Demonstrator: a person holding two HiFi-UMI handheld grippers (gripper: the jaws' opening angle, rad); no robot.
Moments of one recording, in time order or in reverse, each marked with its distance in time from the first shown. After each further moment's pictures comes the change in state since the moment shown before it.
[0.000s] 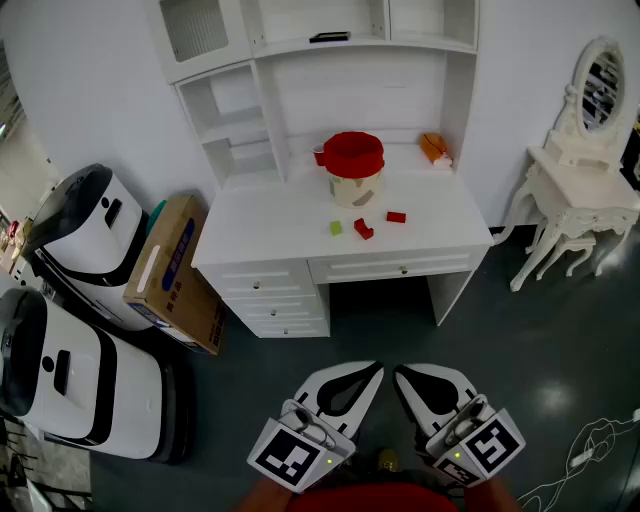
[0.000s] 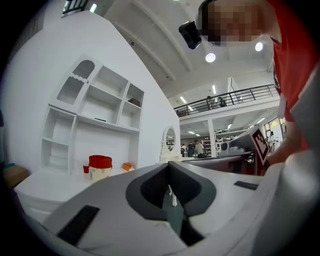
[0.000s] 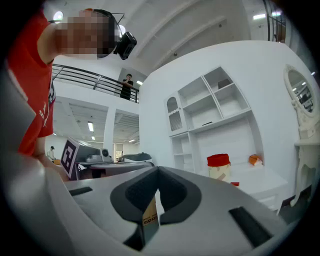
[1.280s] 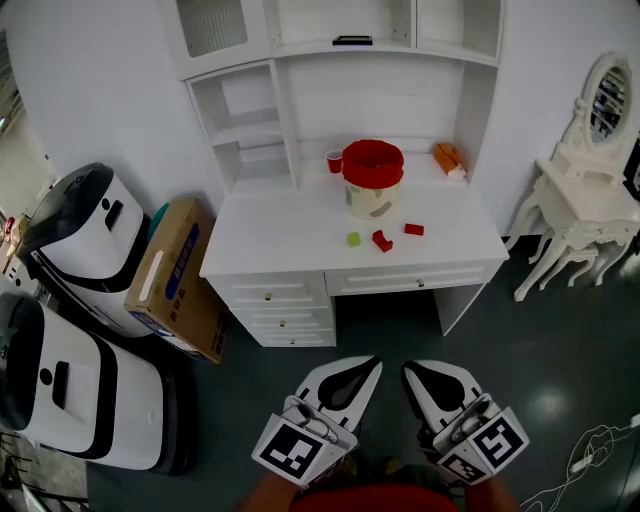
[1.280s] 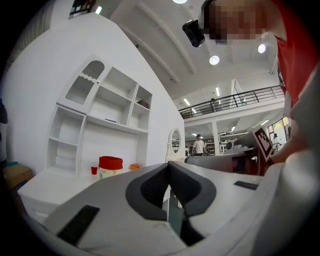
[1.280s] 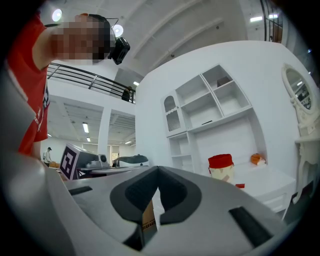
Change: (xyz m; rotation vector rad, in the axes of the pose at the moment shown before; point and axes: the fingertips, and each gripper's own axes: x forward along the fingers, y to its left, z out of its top) left arm -0.014 0.077 -0.003 -0.021 -0.027 0.030; right arm 0.064 -0.003 -0.002 0.019 -0.016 -0.043
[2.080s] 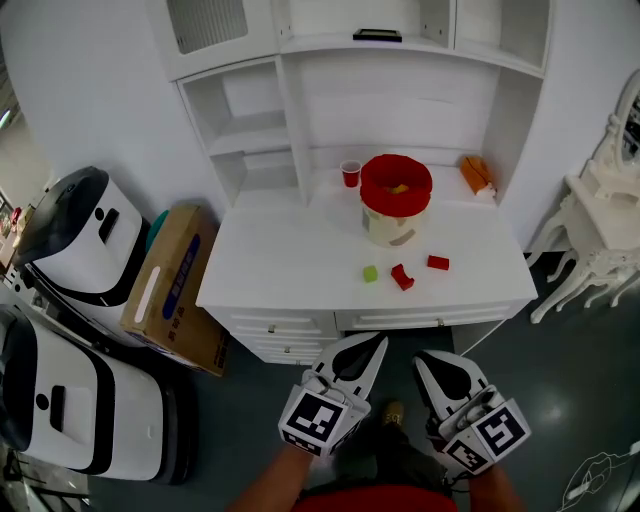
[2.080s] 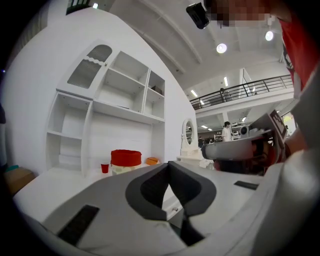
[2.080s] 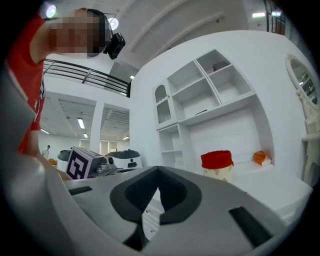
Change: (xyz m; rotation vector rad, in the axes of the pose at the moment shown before) left arm 0.118 0.153 -0.036 0.072 0.029 0.087; right arm 0.117 -0.114 -0.024 0.002 0.055 -0.007
